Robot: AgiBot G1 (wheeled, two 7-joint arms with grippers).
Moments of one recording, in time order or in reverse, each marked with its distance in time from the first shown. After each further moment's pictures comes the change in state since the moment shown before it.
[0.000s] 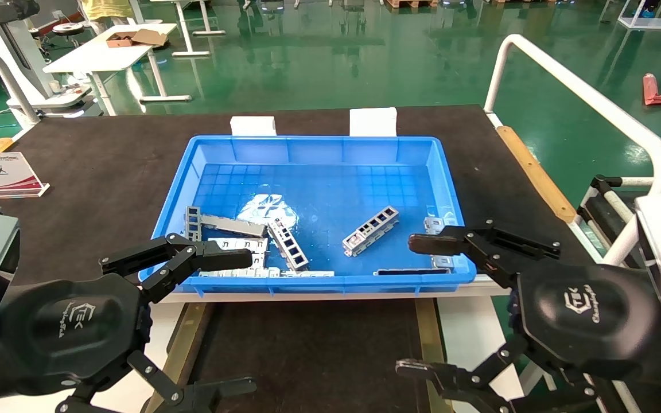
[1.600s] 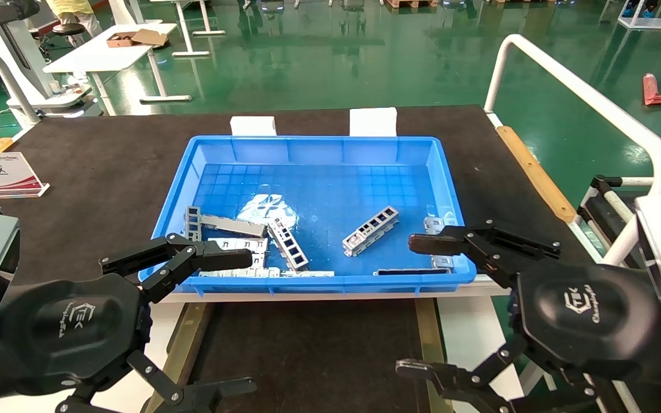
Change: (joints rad) left arm 0.000 0.001 0.000 -0.001 0.001 0.000 0.001; right arm 0.000 0.000 0.000 0.000 0.000 0.000 0.000
